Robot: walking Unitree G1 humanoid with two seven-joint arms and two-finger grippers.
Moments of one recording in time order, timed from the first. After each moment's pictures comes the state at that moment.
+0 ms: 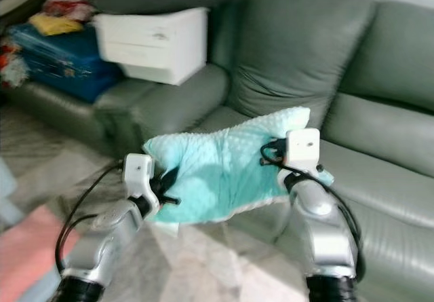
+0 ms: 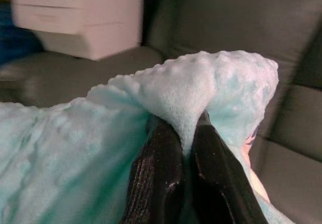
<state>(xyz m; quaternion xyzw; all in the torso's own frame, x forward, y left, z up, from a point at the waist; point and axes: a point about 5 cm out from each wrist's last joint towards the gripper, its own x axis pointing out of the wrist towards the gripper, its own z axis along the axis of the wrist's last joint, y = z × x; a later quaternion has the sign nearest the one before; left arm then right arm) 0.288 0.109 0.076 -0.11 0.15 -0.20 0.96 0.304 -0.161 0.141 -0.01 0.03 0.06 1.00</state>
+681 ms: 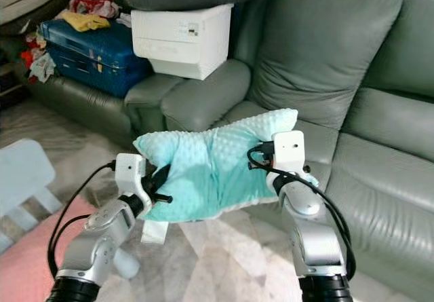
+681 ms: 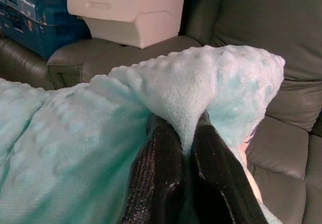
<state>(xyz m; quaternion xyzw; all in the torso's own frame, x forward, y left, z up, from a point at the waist) 0.291 0.105 0.083 -0.12 0.13 -0.20 0.96 0.303 -0.163 0.135 -0.03 0.05 0.06 1.00</state>
